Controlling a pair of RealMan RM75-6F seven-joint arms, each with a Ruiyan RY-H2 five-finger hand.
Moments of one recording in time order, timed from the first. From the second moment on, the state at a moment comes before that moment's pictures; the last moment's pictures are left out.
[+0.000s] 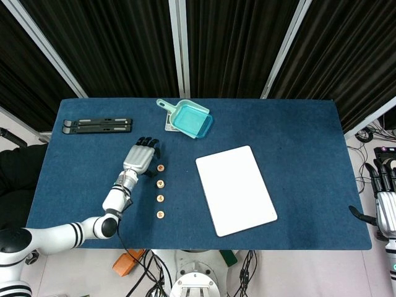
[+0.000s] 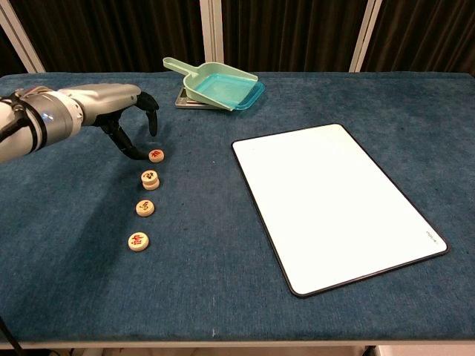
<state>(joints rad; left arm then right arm) -0.84 -1.68 -0.24 -1.28 0.79 0.84 0.51 0.06 -1.04 0.10 -1.65 -1.46 1.52 -0.04</state>
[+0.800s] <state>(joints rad) -0.86 -1.73 -0.21 -1.21 0.82 0.82 0.44 0.05 -1.04 0.10 -1.64 -1.45 1.51 -0.04</state>
